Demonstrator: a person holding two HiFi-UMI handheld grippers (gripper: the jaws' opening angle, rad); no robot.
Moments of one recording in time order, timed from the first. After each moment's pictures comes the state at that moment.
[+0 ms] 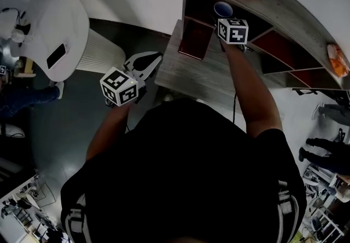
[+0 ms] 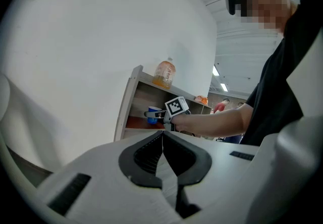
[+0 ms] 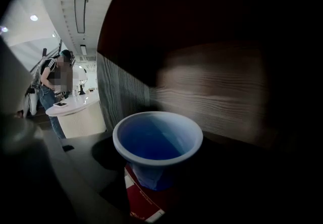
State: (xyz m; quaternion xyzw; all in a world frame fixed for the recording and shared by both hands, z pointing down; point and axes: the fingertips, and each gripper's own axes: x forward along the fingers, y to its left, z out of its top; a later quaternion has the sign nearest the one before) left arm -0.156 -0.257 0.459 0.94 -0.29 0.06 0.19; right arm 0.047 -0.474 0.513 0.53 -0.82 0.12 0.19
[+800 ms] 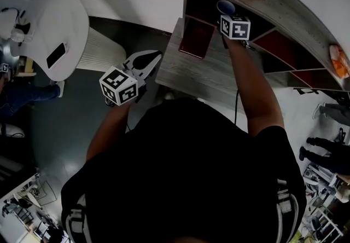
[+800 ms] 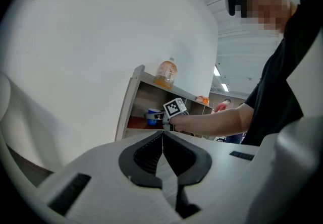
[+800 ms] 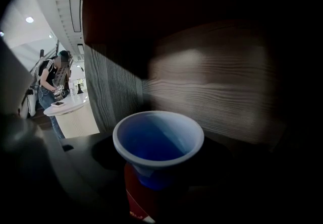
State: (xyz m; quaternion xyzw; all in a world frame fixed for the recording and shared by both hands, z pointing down) left arm -0.158 -0.263 0.459 0.93 -0.29 0.06 0.19; right arm 0.054 -0.492 0.537 0.52 -0.82 0.15 0.18
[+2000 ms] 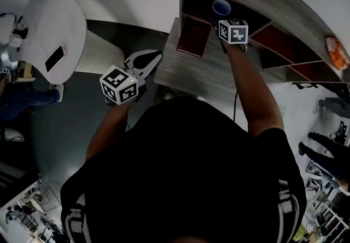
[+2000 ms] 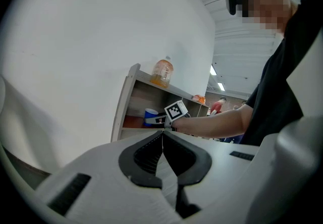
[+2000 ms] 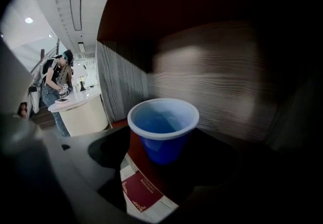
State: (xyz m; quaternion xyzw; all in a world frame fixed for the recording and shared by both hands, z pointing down) left arm -0.150 -0.257 0.459 0.94 -0.27 0.06 0.19; right arm 0.062 -0.459 0.543 0.53 -0.81 0.15 0.21
